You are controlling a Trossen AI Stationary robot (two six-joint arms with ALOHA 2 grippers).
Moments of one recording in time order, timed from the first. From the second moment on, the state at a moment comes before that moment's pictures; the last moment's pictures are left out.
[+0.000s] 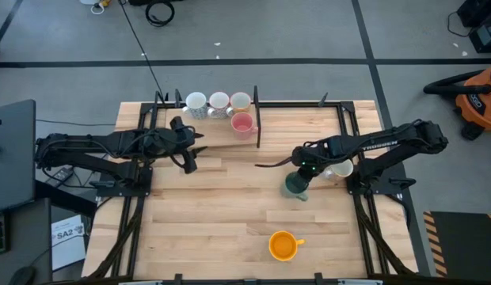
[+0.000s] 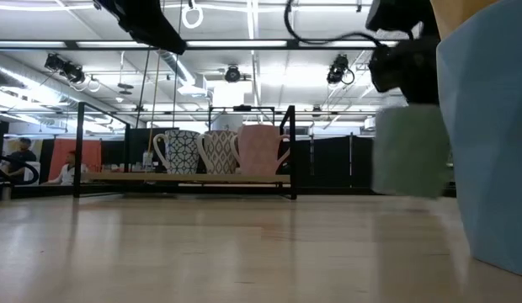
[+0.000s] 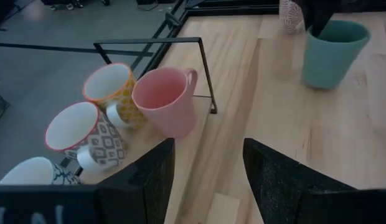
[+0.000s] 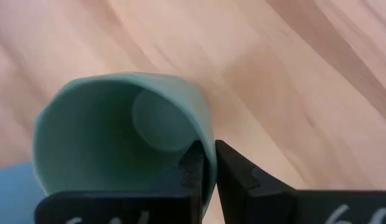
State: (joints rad) left arm 0.01 0.95 0.89 -0.49 -0.42 -0.01; right arm 0.01 1.26 0.82 -0.78 -0.05 0.74
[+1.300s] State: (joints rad) left arm 0.01 0.94 0.89 -0.87 -0.43 -0.04; right arm -0.31 2.17 2.30 -0.95 -0.07 -0.03
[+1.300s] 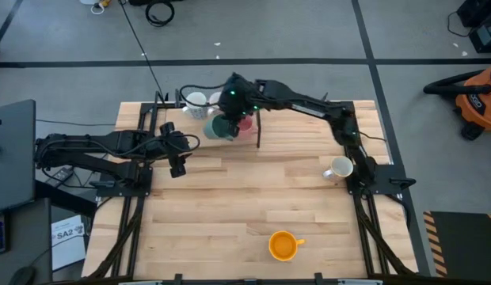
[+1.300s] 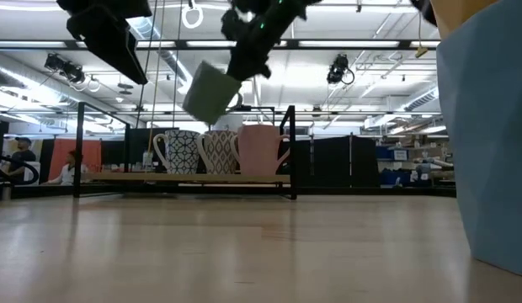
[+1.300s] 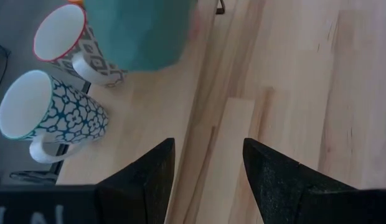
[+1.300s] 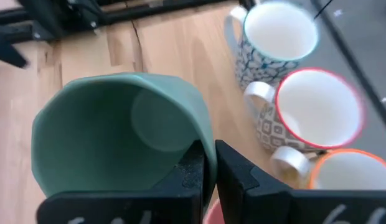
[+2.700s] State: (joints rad) left arm 0.09 1.22 0.89 -0.54 -0.51 -0.25; right arm -0.38 2.32 2.32 -0.97 -0.11 -0.06
